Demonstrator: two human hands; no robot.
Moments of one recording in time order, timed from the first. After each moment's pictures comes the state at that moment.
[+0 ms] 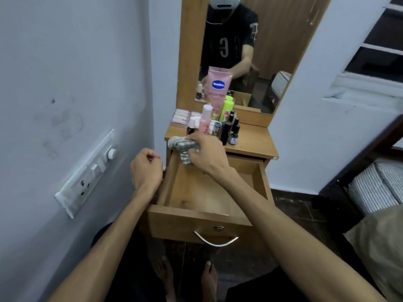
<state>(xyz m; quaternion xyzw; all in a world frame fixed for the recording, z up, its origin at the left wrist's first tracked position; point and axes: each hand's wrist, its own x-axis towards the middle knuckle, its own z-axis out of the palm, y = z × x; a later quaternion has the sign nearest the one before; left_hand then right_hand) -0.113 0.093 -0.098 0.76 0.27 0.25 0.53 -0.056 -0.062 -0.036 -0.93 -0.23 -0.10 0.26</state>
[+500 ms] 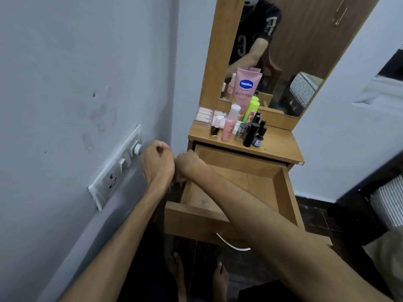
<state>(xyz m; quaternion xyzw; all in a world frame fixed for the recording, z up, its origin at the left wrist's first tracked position) -0.125 0.117 -0.080 0.73 0.29 0.31 0.54 -0.050 0.063 -0.080 -0.90 -0.37 0.15 -0.19</state>
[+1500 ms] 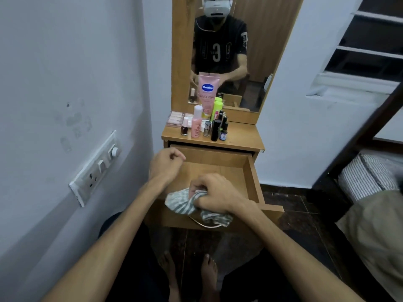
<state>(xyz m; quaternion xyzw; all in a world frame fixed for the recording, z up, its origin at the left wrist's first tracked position) -0.155 0.046 -0.050 0.84 0.10 0.13 0.51 -0.168 -0.132 -0.045 -0.92 -0.32 0.10 0.23</state>
